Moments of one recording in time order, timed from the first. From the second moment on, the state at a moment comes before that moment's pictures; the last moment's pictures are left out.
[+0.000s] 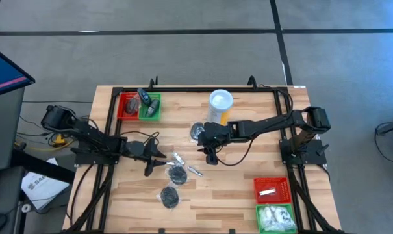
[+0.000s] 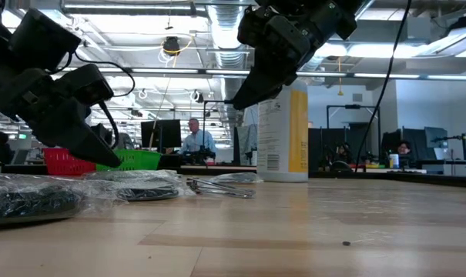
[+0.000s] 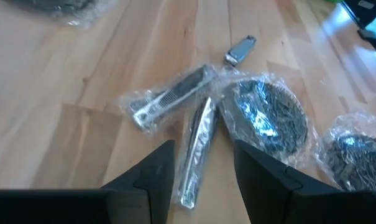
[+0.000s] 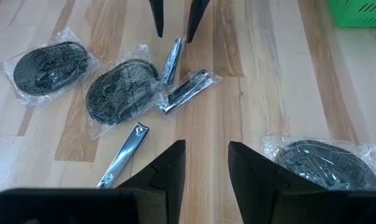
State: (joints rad) left arm -0.21 1.30 0.08 0.66 -0.11 -0.37; right arm 0.03 1.72 1.13 -0.20 -0.03 0.00
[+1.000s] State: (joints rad) left arm -0.32 1.49 0.13 0.73 -0.23 -0.40; right arm 0.03 1.72 1.13 -0.20 -0.03 0.00
